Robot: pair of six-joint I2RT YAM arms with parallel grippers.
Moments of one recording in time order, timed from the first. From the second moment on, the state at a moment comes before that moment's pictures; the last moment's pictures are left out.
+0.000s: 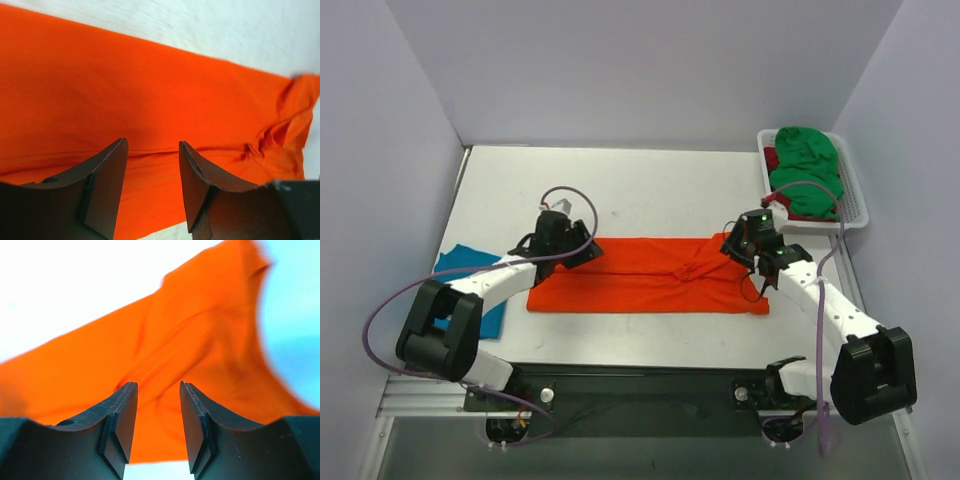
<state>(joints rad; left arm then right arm) -0.33 1.44 0.72 0.01 0.11 -0.75 0.38 1.22 0.76 -0.33 0.22 0.70</state>
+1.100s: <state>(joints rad) -0.84 2.00 1.29 0.05 0.17 -0.62 0.06 1.63 0.92 -0.30 -0.09 0.54</state>
